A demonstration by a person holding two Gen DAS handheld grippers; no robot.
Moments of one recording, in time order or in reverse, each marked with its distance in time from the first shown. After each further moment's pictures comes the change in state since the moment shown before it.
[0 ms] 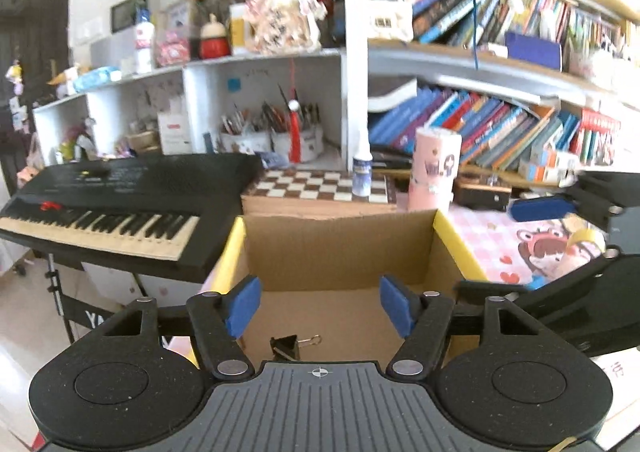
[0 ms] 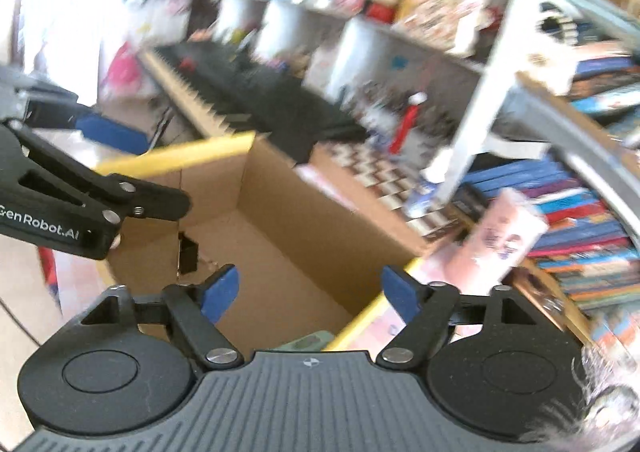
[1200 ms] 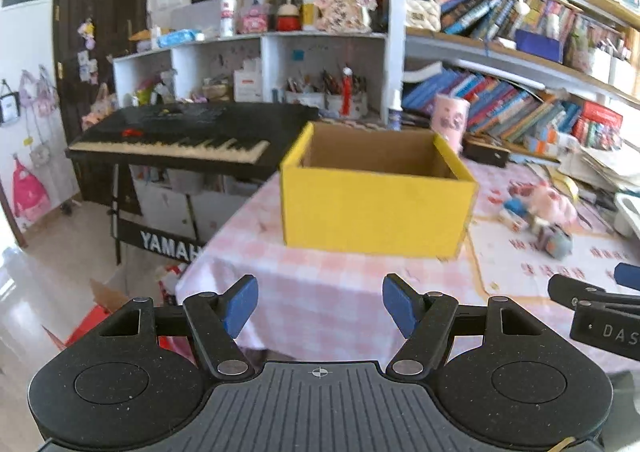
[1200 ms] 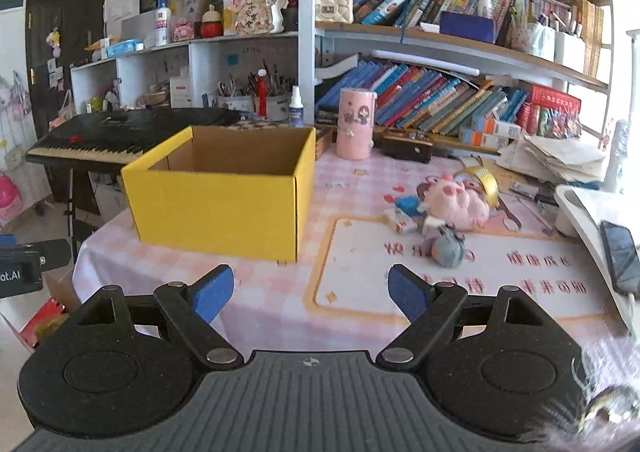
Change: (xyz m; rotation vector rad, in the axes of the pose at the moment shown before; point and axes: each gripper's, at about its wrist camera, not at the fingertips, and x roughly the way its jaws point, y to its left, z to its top) left arm -0.173 -0.006 -0.124 -0.104 0.064 0.100; right arm -0.190 0.147 -0.106 0.527 0.012 -0.372
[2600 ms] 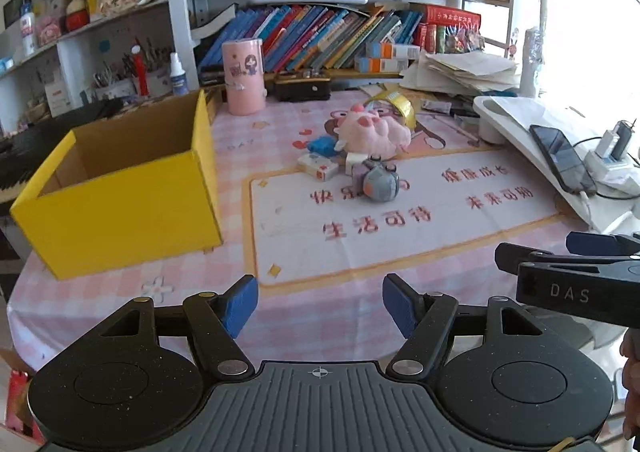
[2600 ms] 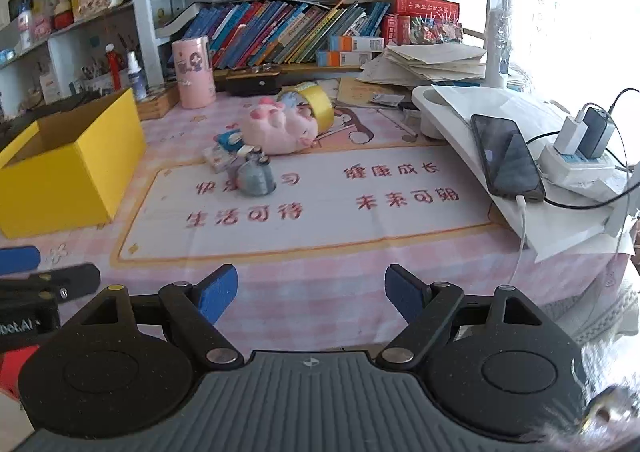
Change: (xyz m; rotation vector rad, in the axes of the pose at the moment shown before) left arm 0.057 -0.194 0.004 0.289 0.136 -0.321; right arm 0.007 -0.166 -0.034 0.227 0.144 -0.236
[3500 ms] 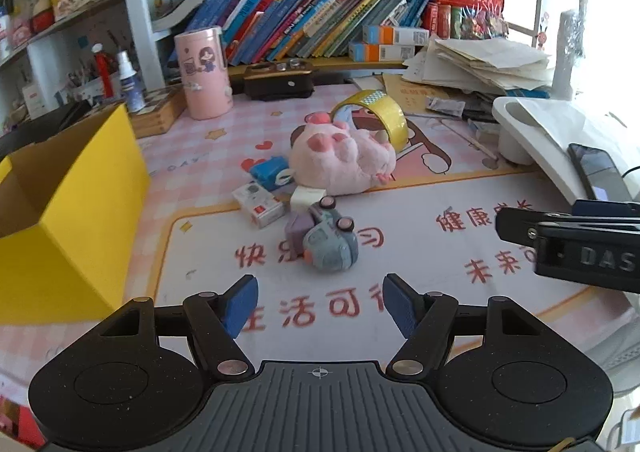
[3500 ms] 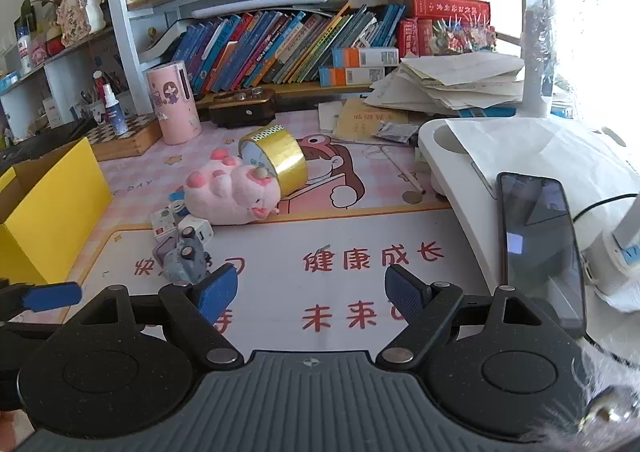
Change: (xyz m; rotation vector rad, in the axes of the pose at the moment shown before) left arm 0.122 -0.078 0.068 -0.023 0.052 0.065; right arm 0.107 -0.093 0.090 -0.024 -0.004 0.137
